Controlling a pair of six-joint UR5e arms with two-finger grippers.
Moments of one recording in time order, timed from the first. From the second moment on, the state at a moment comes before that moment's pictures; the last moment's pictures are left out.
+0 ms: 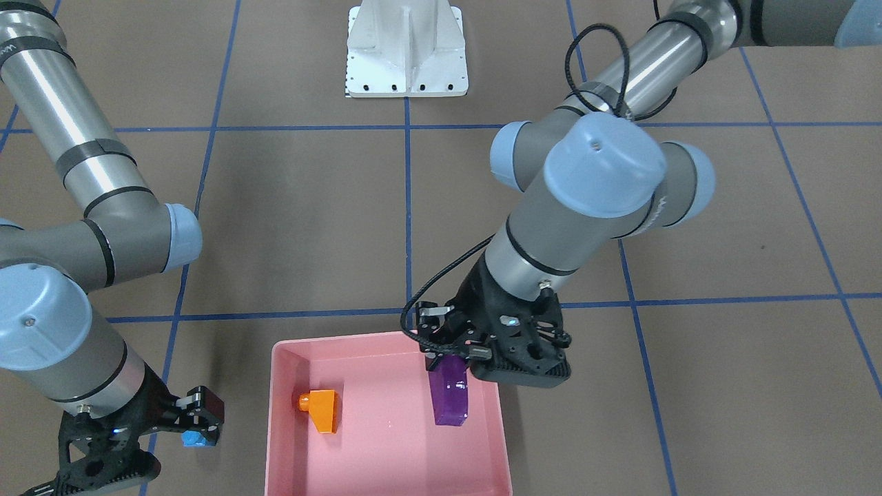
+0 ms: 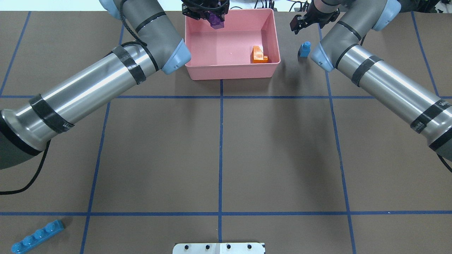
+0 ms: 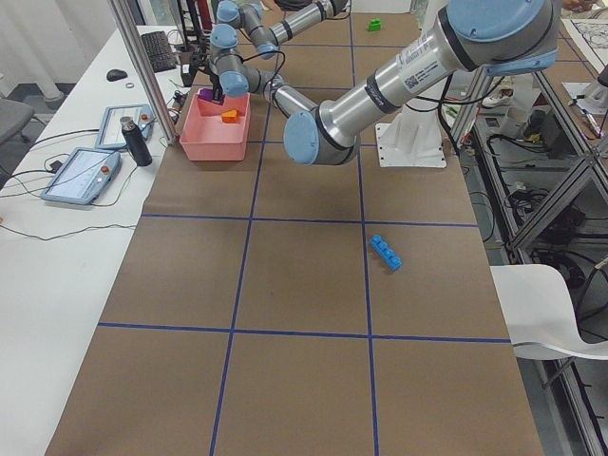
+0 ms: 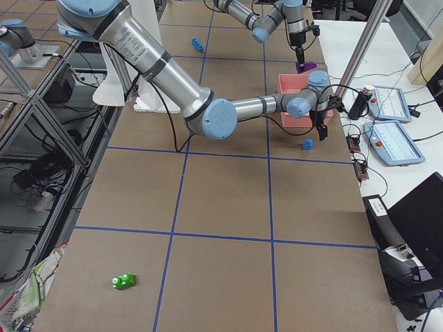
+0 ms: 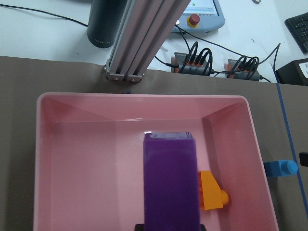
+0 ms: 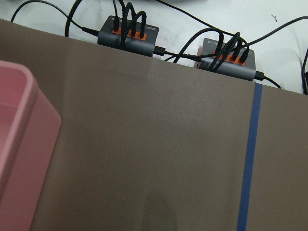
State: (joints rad) left arm -0.86 -2.70 -0.97 -2.17 -2.00 -1.13; right arm 1.01 -0.66 0.82 -1.03 1.96 0.62
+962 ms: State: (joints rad) left arm -0.79 -2.78 -0.79 -2.23 -1.78 -1.19; right arm 0.96 -0.65 0.69 -1.00 1.94 0.62
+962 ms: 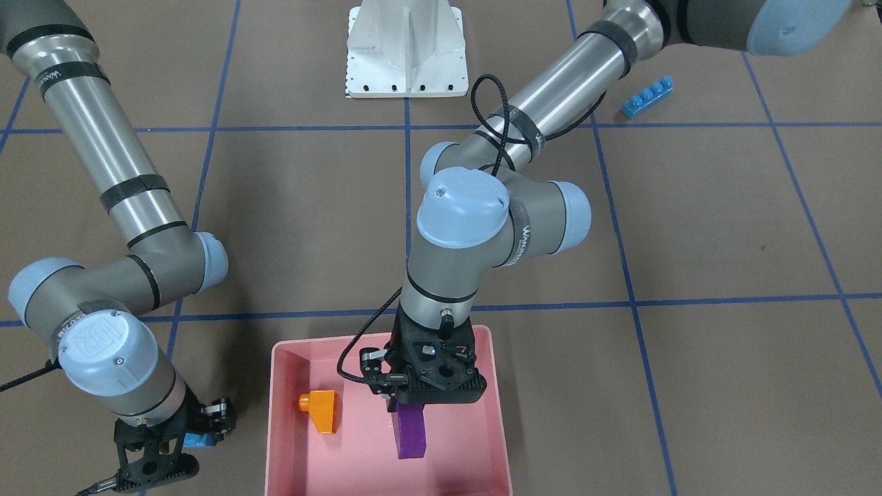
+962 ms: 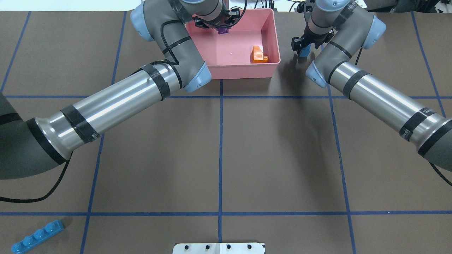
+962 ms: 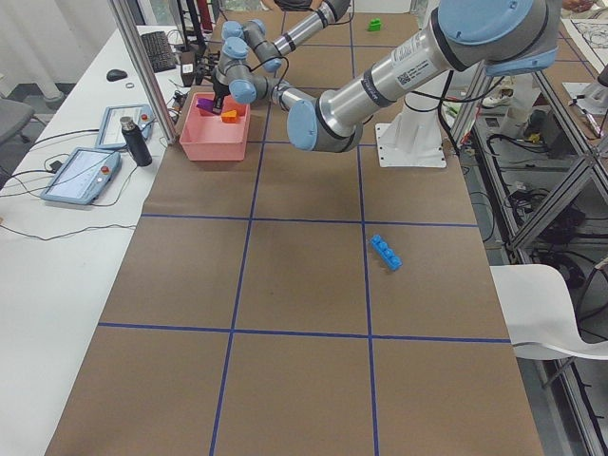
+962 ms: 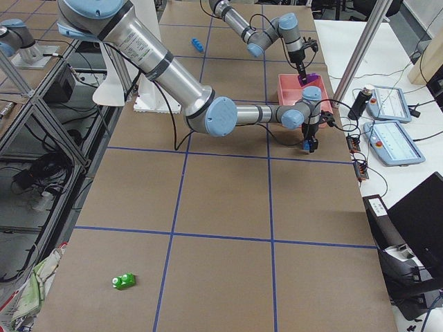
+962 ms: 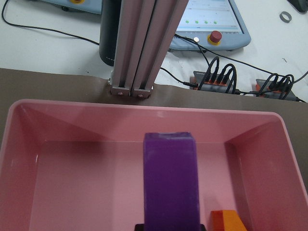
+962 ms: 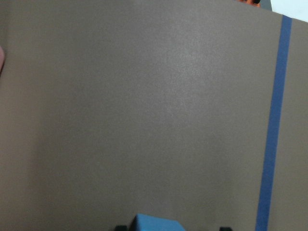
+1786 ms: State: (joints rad) left arm -0.78 -2.78 -0.83 -2.24 -1.81 -1.20; right arm 1.09 -0.65 0.83 -1.03 2.17 0.62
